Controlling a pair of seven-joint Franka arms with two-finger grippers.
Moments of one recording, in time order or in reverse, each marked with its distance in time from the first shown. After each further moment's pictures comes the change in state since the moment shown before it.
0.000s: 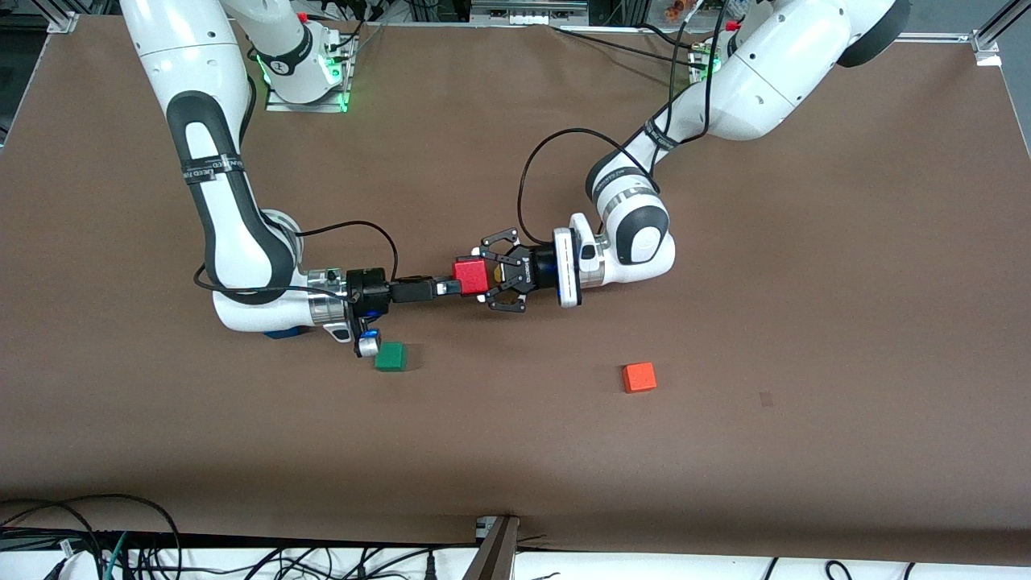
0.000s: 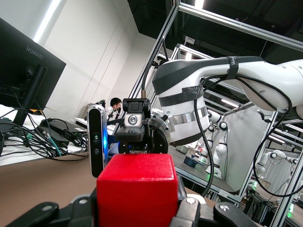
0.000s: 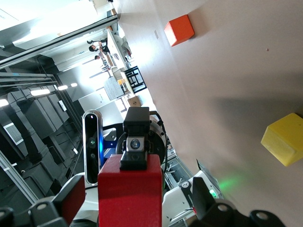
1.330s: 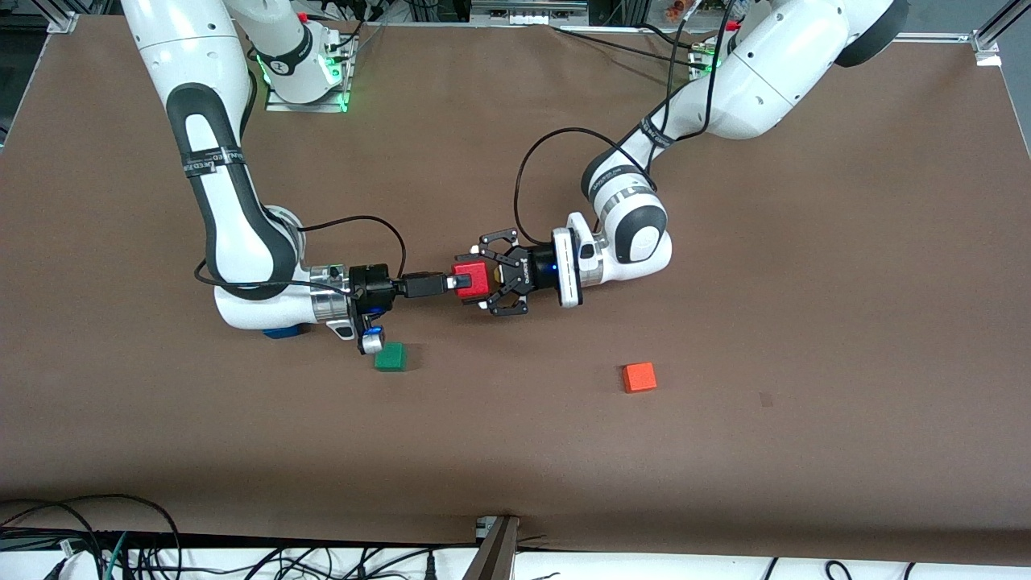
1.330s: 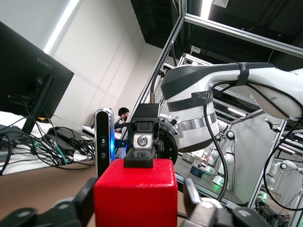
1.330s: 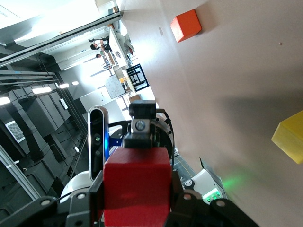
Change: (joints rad) left arm -0.013 0.000 -0.002 0.003 -0.083 -0.001 0.047; right arm 0.007 -0.015 0.003 0.001 0.005 0.001 0.013
